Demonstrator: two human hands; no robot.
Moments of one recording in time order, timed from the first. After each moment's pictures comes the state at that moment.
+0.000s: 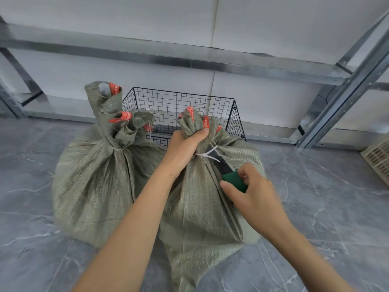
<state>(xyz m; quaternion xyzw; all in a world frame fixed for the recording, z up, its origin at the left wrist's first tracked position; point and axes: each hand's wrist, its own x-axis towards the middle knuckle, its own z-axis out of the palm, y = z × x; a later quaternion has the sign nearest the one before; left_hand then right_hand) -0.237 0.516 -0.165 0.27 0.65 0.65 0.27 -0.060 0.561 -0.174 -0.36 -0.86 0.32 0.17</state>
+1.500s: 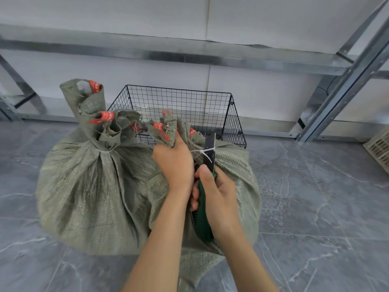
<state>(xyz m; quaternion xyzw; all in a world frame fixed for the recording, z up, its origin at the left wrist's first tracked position) -0.201 0.536 -0.177 0.00 0.68 0.73 -0.01 -0.108 0.528 -0.202 -0.25 -0.59 0.70 0.32</state>
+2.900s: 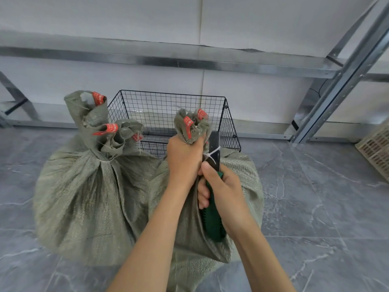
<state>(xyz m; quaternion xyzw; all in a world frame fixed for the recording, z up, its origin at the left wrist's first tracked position) -0.210 0.556 -0.183 0.22 0.68 0.69 0.10 -0.101 0.557 -0.187 -0.23 -0.58 0.73 0.27</state>
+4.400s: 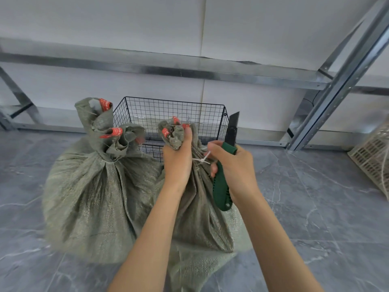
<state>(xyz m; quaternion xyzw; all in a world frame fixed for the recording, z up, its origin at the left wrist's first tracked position) -0.209 0.533 -0.169 0.14 0.58 0.79 0.17 -0.111 0.574 -0.147 -0.33 -0.59 0.66 0.33</state>
